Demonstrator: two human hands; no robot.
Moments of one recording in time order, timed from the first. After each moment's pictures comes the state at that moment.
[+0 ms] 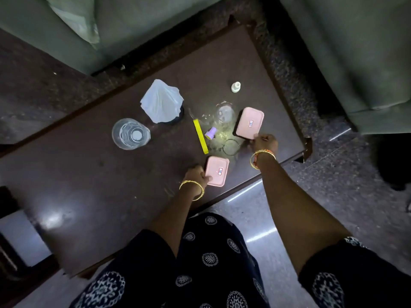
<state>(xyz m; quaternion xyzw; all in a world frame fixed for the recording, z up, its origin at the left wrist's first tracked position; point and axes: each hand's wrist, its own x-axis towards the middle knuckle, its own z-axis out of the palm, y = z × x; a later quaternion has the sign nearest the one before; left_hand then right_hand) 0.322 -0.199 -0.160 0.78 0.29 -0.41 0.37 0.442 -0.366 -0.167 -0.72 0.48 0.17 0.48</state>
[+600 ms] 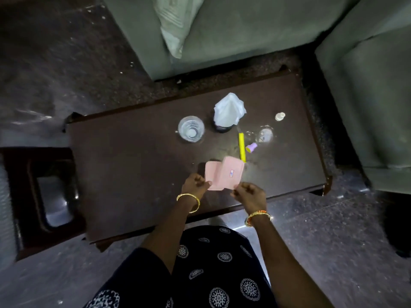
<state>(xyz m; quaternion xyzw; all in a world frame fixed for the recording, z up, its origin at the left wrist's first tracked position) 0.236 -0.110 -0.104 0.63 0.50 -0.20 0.57 0.288 -0.266 -0.074 -0.69 0.30 0.31 0.58</state>
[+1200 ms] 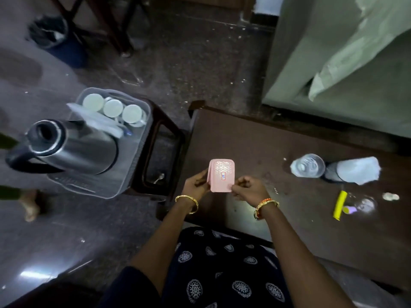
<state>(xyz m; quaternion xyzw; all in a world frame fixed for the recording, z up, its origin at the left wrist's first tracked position) 0.027 0.115 -0.042 0.47 0.55 0.07 0.69 0.168 0.018 -0.014 -0.76 -0.09 0.54 0.36</state>
